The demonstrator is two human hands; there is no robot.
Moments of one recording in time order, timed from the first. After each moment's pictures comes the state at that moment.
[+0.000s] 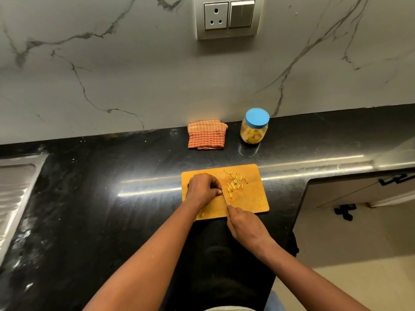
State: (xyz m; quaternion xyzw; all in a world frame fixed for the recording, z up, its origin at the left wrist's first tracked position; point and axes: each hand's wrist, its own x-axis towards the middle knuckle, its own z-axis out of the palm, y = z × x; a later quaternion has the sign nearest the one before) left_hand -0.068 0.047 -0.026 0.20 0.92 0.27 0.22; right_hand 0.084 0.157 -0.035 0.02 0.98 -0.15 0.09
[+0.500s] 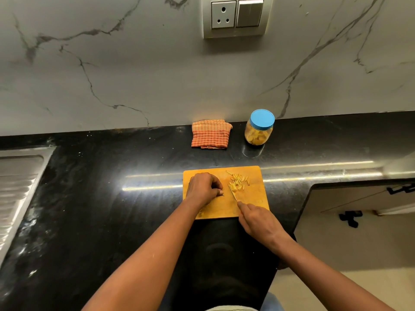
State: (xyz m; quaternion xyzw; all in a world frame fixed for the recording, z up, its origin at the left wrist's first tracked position) left_hand -0.068 0.051 -0.023 0.18 0.93 0.25 0.23; right_hand 0.082 0.202 -0.032 -0.03 0.98 -0.16 0.09
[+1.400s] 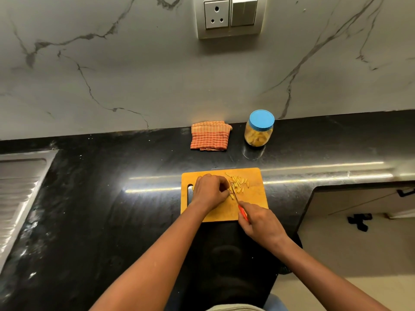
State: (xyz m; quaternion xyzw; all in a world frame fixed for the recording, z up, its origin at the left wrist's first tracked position) left_hand -0.057 0.073 -0.026 0.23 0.94 0.23 0.14; right_hand 0.083 0.211 -0.034 0.00 0.97 -0.24 -0.02
